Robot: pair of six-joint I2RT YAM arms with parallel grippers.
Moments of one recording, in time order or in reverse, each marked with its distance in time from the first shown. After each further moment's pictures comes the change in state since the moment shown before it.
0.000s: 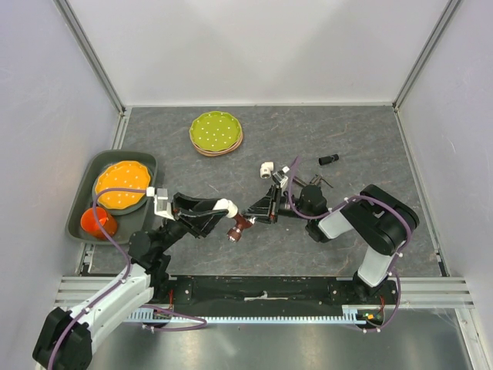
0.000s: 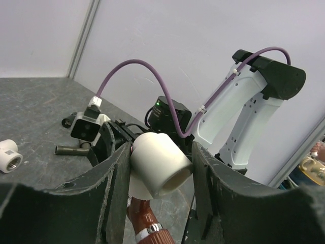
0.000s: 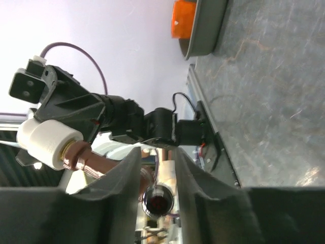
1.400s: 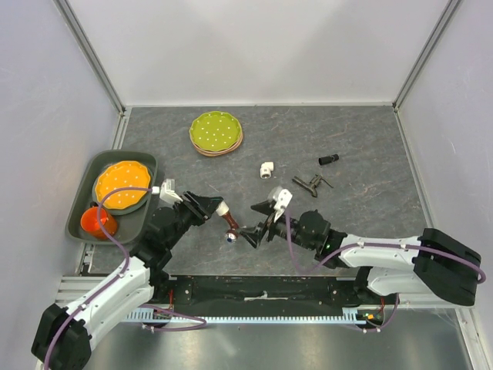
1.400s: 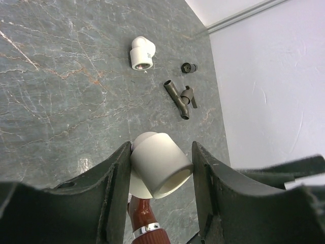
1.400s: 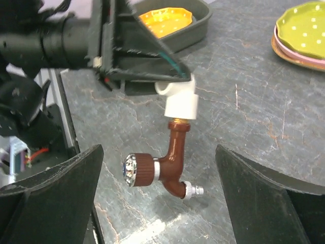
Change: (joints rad) left arm -0.010 0.043 0.127 -0.761 -0.478 -0.272; right arm 0.362 -0.548 -0.066 -0.476 0.641 -1.191
